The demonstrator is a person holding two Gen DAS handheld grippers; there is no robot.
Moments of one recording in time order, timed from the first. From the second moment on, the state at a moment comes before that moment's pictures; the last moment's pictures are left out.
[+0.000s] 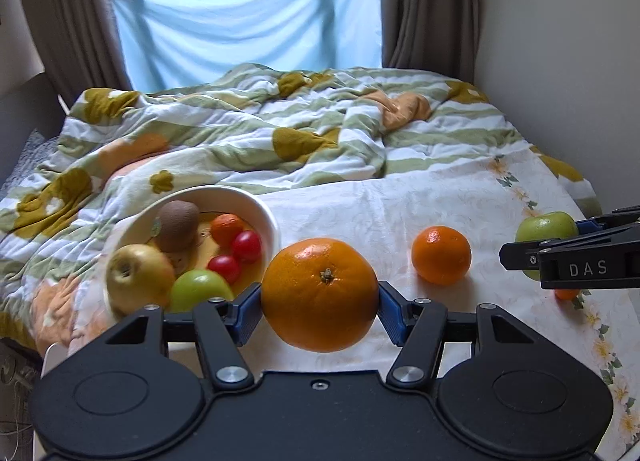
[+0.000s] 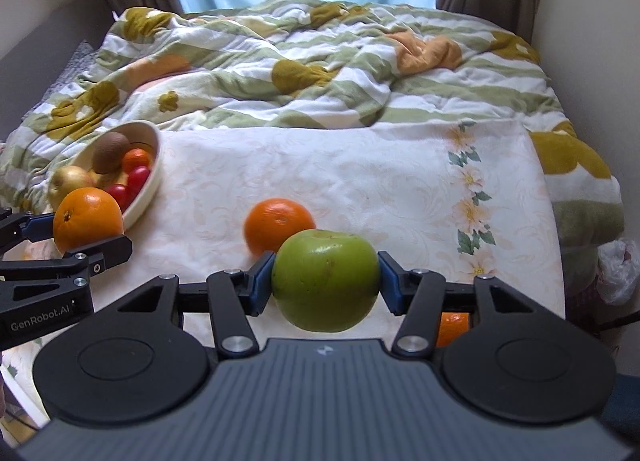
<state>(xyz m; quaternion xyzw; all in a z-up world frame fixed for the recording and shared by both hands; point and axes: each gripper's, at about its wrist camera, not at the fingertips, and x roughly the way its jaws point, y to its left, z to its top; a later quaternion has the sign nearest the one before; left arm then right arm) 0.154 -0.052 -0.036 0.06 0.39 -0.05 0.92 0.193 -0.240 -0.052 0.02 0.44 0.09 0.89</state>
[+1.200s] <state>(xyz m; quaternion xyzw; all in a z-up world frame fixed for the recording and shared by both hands) 0.215 0.129 -0.002 0.04 0.38 -0.02 0.92 0.226 -0.048 0.019 0.00 0.39 0.16 0.91</state>
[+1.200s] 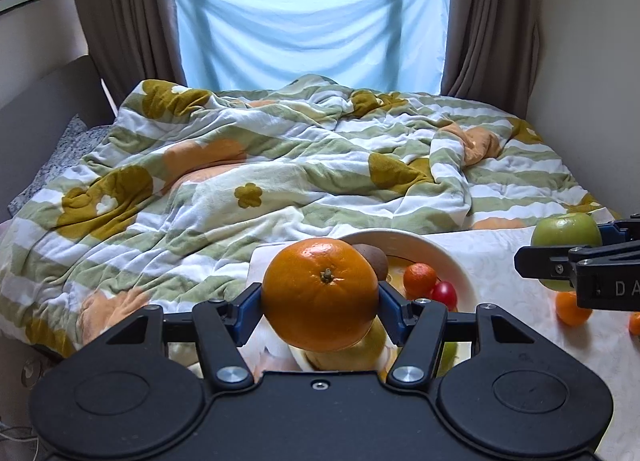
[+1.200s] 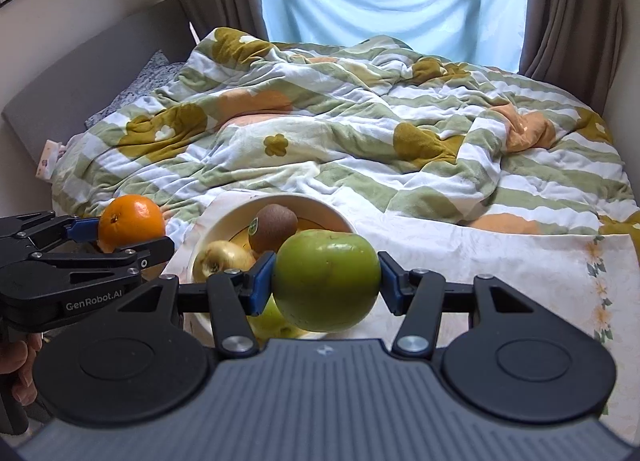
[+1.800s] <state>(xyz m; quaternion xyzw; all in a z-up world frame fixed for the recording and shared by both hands) 0.312 0.152 -0.064 0.03 0.45 -0.07 0.89 0.305 -0.027 -0.032 0.03 0.45 0.10 0.89</state>
